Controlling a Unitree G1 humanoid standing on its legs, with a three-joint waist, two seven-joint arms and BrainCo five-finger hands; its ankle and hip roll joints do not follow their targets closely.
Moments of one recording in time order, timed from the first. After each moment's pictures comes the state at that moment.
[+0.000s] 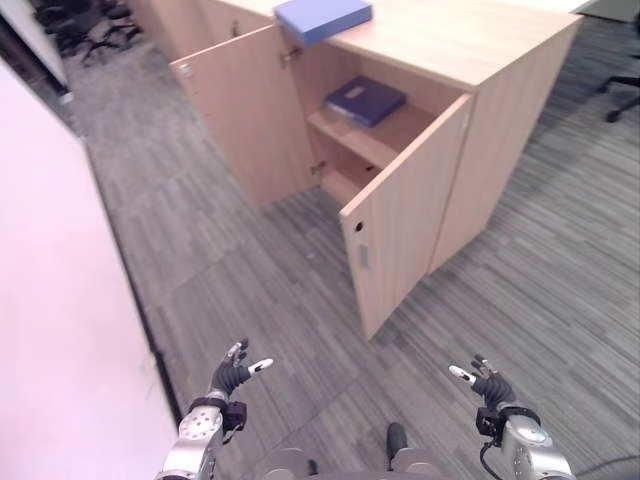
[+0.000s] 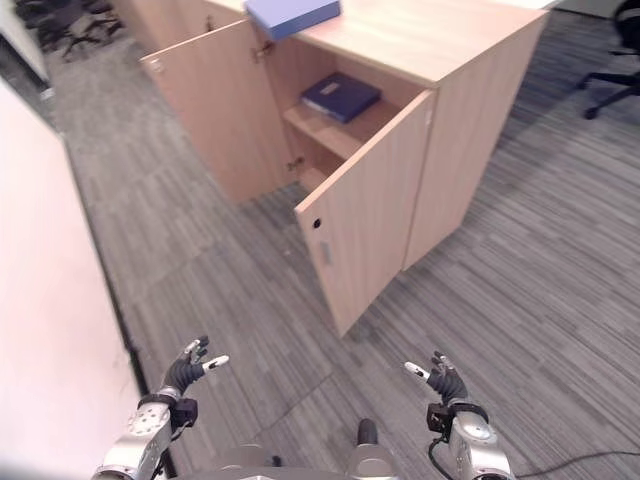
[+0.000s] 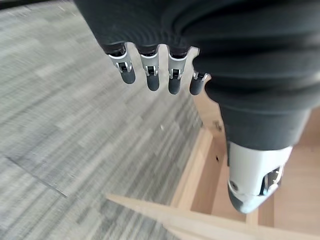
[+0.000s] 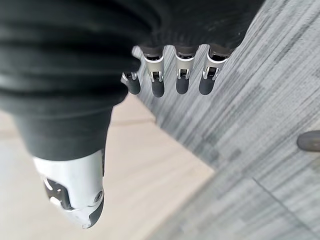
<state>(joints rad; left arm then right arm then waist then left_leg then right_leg) 0.09 0.28 -0.13 0.55 -0.22 -0.09 0.01 0.09 -0.36 -0.01 0.67 0.37 -0.03 0.02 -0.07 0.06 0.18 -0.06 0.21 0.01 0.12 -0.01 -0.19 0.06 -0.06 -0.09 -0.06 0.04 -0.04</state>
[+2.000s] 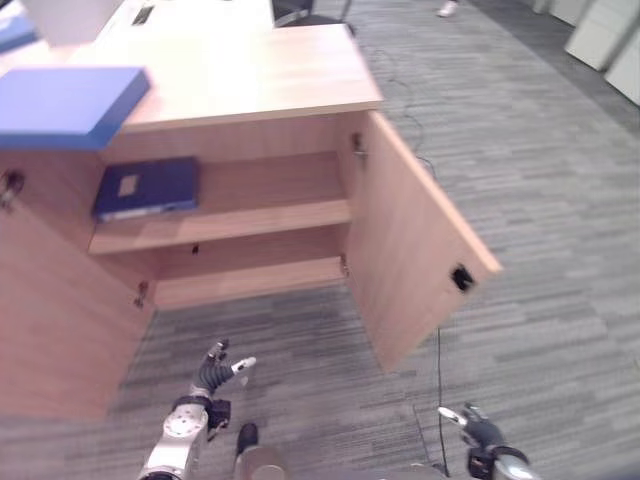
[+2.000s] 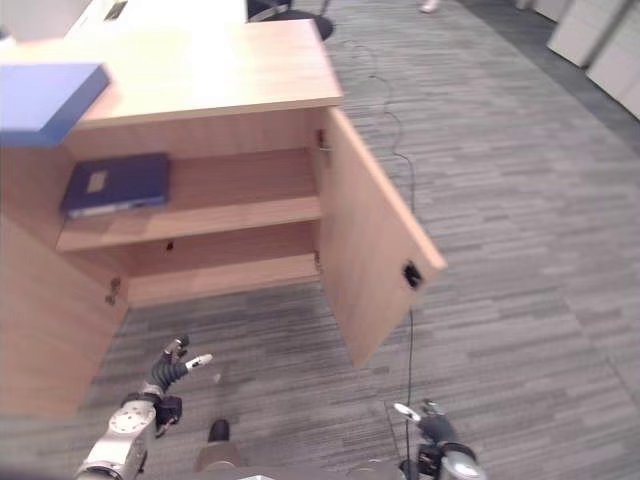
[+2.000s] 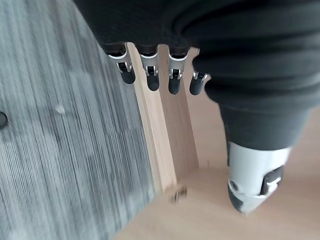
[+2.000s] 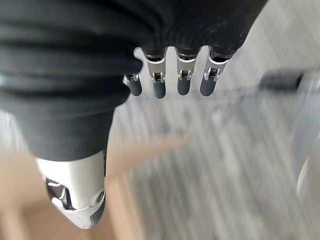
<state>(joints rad) 0.10 0.40 -0.12 0.59 -0.26 -0.09 0.05 0.15 -0.22 0.01 0.80 0.37 -0.01 0.03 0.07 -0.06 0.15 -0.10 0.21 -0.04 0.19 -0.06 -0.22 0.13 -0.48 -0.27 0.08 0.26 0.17</state>
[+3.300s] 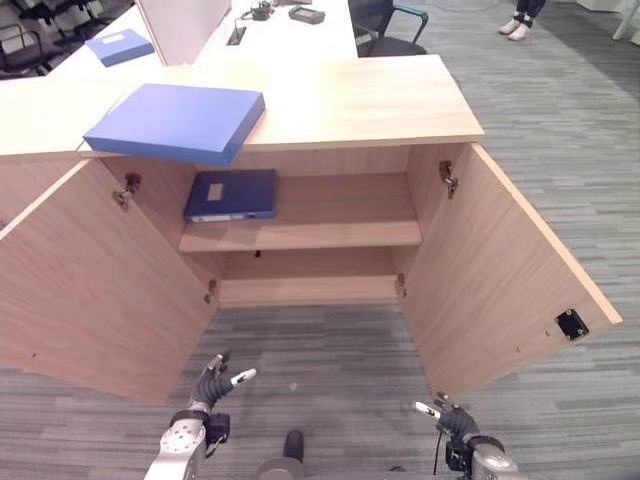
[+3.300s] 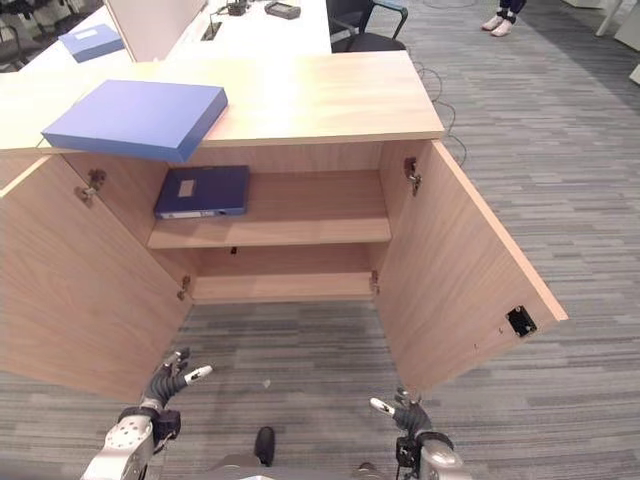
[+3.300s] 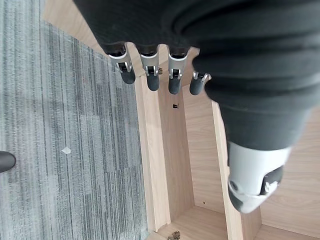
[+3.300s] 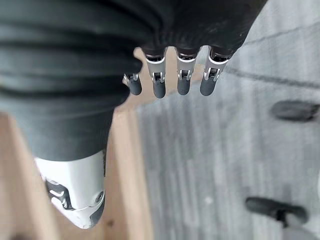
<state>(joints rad) 0.16 0.32 -0.10 0.54 -0.25 -0.08 0.03 0.11 -0.27 0.16 0.69 0.33 -0.01 0.05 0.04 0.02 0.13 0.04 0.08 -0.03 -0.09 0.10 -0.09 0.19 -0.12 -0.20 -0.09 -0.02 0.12</state>
